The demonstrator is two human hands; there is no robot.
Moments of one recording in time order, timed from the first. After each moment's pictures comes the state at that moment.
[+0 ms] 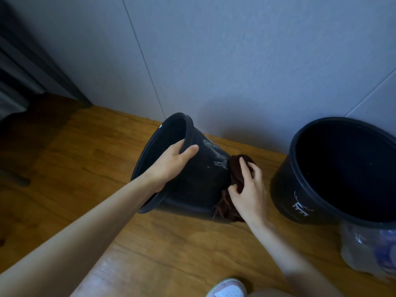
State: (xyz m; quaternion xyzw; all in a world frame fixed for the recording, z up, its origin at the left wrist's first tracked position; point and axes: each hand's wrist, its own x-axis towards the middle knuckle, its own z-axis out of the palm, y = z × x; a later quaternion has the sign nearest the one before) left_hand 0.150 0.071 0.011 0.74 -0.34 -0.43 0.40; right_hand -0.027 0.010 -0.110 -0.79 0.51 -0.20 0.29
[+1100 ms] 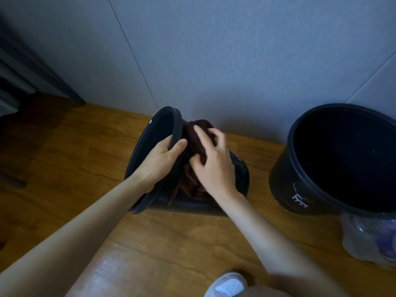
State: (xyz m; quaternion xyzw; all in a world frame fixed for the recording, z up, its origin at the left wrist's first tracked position) left_hand 0.151 0.074 0.006 0.74 -0.36 -0.41 0.40; right_hand 0.043 0.010 -0.063 -0.80 0.40 -0.29 0.34
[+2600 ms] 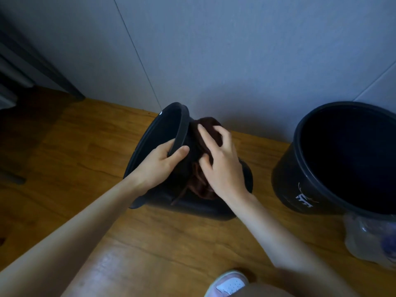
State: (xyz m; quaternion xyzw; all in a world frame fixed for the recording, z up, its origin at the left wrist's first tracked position) left_hand 0.163 0.086 0.001 0.71 -0.42 -0.41 0.38; right_hand 0.035 0.009 -0.059 -0.84 0.38 -0.25 0.31
